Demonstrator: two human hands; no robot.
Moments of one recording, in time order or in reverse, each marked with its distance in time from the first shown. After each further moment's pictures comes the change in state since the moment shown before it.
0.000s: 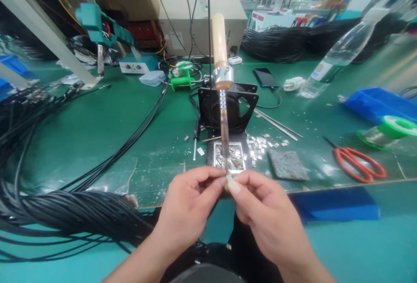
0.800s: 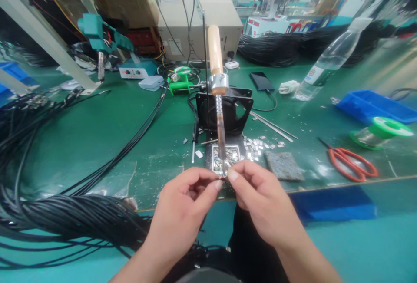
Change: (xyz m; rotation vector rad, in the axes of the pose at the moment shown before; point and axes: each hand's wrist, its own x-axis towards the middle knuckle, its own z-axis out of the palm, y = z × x) left_hand -0.006 0.007 -0.005 0.151 0.082 0.039; right_hand 0.014 -0.021 0.001 -0.315 0.046 -0.077
